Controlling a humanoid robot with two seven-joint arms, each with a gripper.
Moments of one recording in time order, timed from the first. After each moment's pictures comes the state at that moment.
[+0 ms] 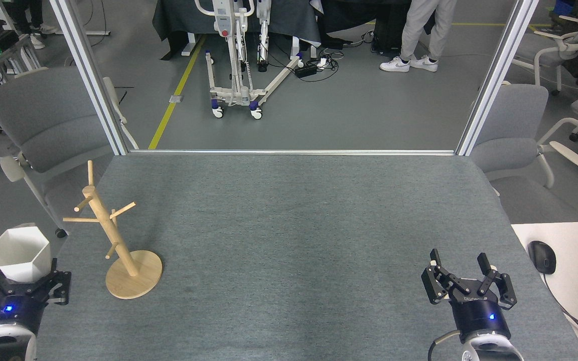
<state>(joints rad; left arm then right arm) -0.12 0.23 0.41 -1.46 -1.72 -0.14 -0.24 -0.05 -0.04 -0.17 -1.49 1.41 -0.12 -0.02</state>
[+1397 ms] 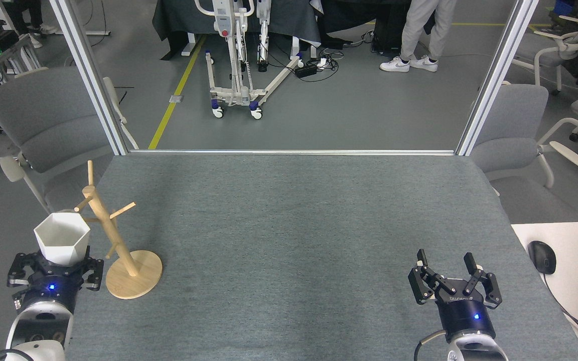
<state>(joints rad) -0.21 0.17 0.33 -1.41 -1.88 -0.13 -0.25 -0.06 0.01 -0.16 -1.48 1.47 -0.12 -0.03</state>
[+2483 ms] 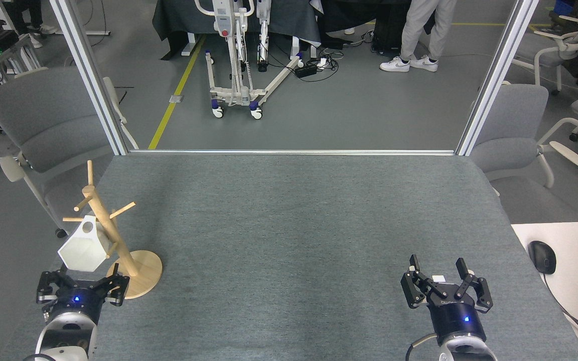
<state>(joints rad) -0.21 0.10 0.33 -1.30 -1.88 -0.13 -0.21 -0.06 0.05 -0.17 -1.45 1.52 -0.12 -0.03</state>
